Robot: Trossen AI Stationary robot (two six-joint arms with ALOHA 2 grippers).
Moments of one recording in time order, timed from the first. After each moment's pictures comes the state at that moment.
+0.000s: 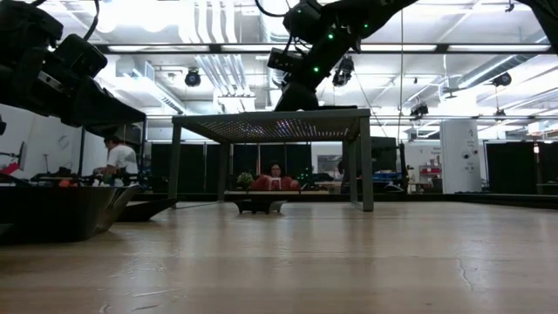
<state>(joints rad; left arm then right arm) 0.00 0.29 0.01 0.03 -0.08 -0.09 -0.35 1.86 1.51 -0.34 0.20 -0.63</state>
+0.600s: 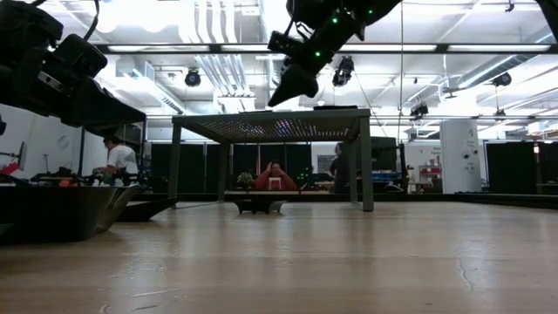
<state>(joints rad) 0.00 0.29 0.01 0.03 -0.08 -0.09 -0.31 1.81 1.52 -0.36 0.18 -0.58</state>
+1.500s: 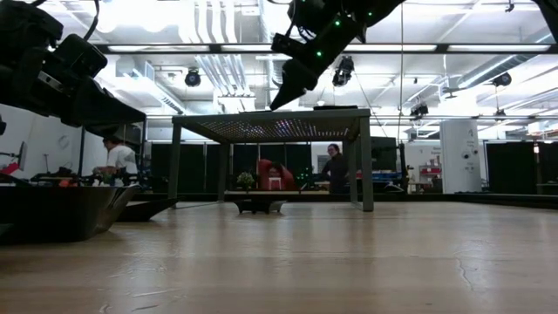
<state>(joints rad) 0.00 0.29 0.01 0.03 -0.08 -0.09 -0.34 1.82 1.53 -0.42 0.07 -0.40</state>
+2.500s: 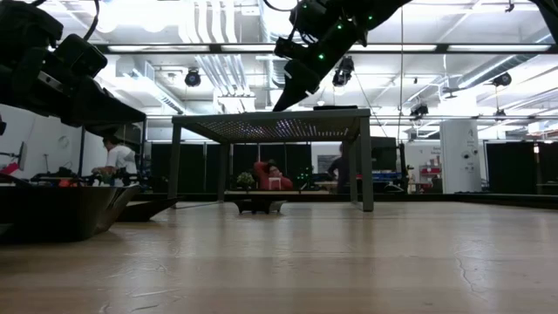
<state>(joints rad) 0.00 0.29 0.01 0.03 -0.08 -0.09 -0.37 1.82 1.53 -0.44 0.02 -0.35</state>
